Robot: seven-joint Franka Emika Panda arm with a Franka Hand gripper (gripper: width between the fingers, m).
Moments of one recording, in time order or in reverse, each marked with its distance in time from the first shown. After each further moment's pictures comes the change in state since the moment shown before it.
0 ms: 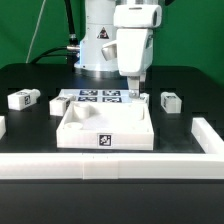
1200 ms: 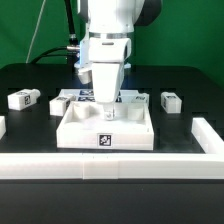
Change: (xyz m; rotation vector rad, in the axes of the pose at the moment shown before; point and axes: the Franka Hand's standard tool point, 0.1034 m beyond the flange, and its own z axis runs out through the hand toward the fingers) arm -0.059 -0.046 0.050 0.092 -0.009 -0.094
